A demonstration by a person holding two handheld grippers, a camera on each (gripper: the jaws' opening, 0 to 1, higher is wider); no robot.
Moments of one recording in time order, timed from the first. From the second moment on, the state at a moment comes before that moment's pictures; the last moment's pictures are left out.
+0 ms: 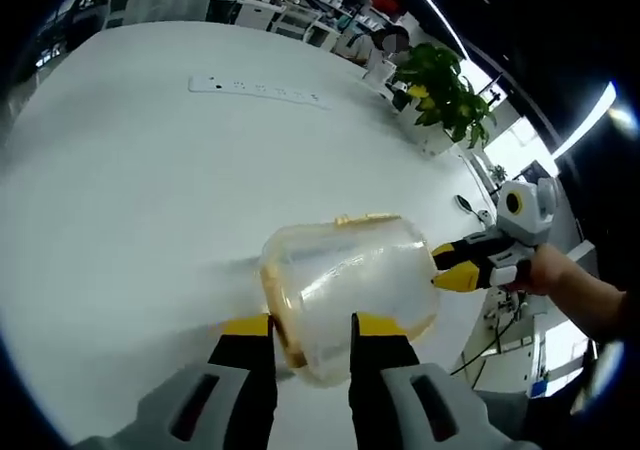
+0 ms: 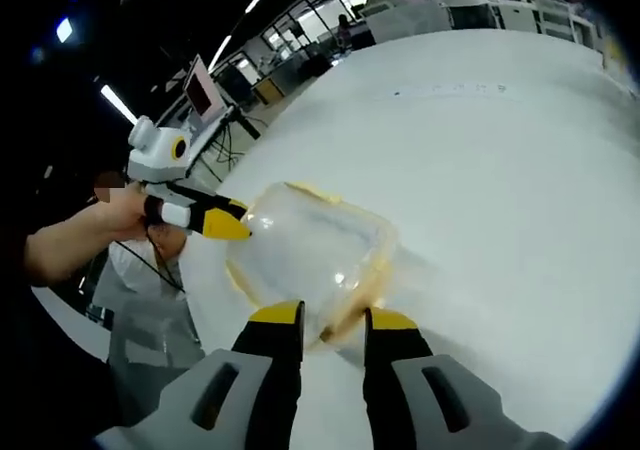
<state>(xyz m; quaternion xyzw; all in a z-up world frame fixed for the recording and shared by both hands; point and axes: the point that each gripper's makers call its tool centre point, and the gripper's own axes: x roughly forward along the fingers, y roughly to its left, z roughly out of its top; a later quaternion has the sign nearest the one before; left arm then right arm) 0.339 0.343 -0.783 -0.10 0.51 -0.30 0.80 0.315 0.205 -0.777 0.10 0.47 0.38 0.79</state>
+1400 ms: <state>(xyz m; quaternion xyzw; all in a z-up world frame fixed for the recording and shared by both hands) 0.344 0.337 -0.764 0.18 0.37 -0.37 0.83 0.326 0.201 -0.773 -0.18 0.40 0.46 0.77</state>
